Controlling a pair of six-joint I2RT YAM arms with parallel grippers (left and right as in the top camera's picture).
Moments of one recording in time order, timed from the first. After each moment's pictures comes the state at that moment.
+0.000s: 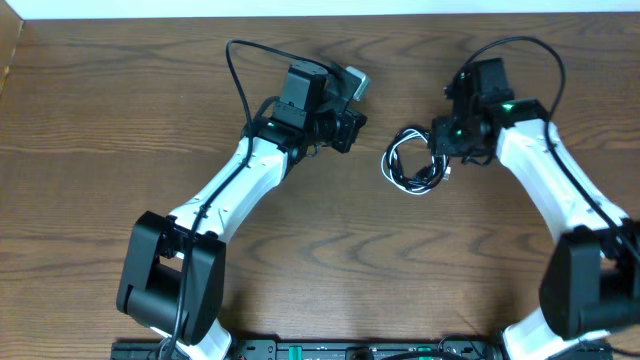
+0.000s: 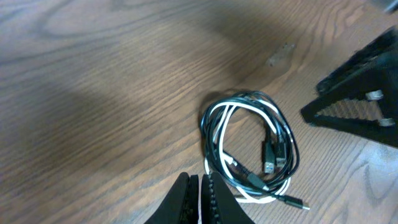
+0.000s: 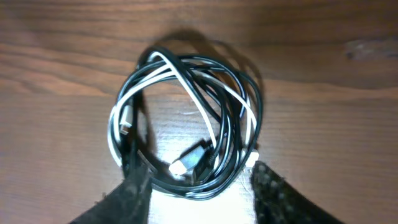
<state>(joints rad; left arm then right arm) -0.42 1.78 1.25 -0.22 0.45 0.01 0.18 1.78 1.30 -0.74 -0.12 0.21</state>
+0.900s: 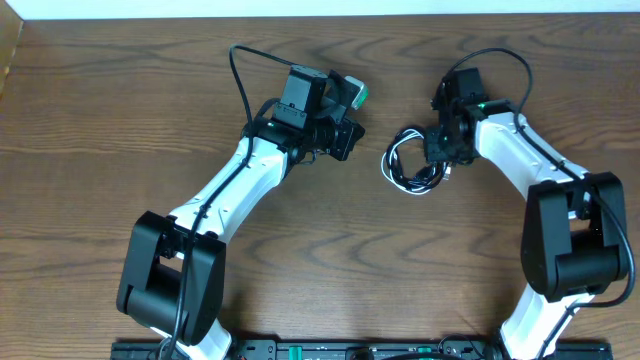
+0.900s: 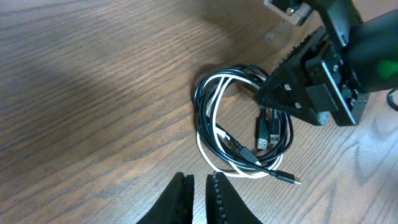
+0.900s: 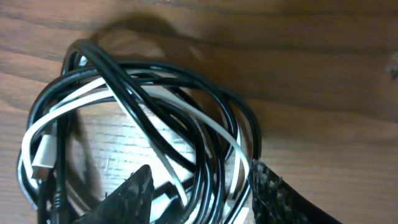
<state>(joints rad) -0.42 1.78 1.25 -0.32 0.46 0.00 0.19 1.95 1.30 -0.65 -0.04 0.12</state>
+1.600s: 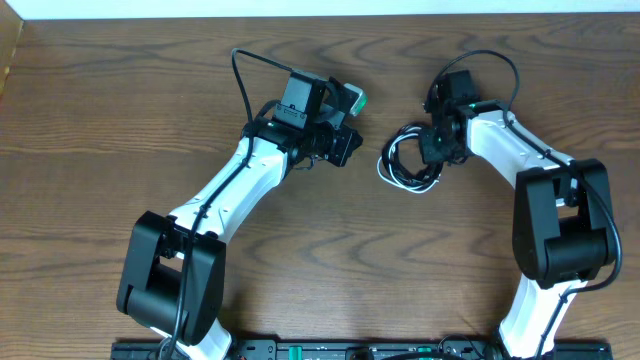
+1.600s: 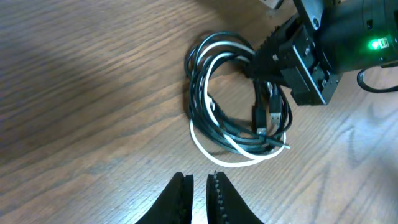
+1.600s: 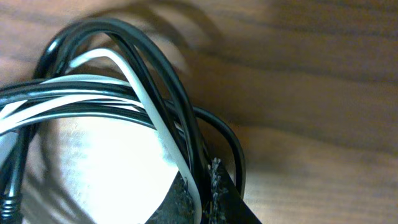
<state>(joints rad) -0.42 1.78 1.25 -0.39 0.48 0.00 0.20 2.01 1.32 -0.62 -0.03 0.07</state>
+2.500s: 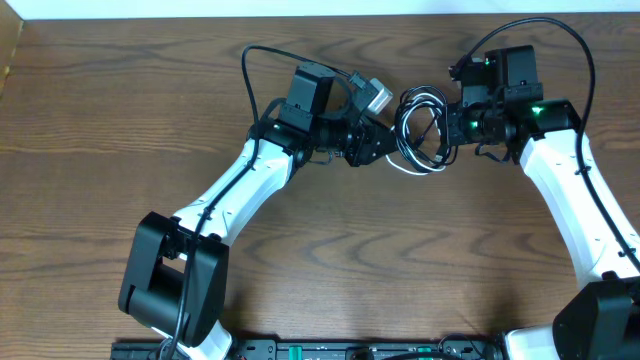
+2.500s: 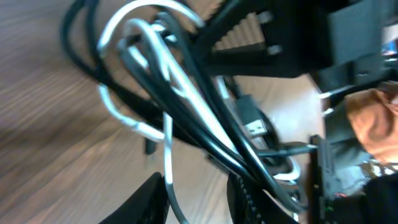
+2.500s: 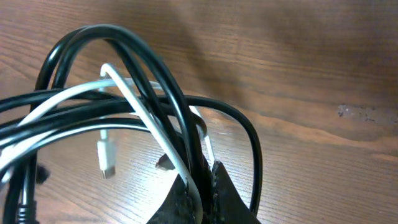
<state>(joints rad) -0.45 1.78 1.25 -0.18 0.89 0.00 0.16 1.61 1.35 -0.76 -0.25 0.07</state>
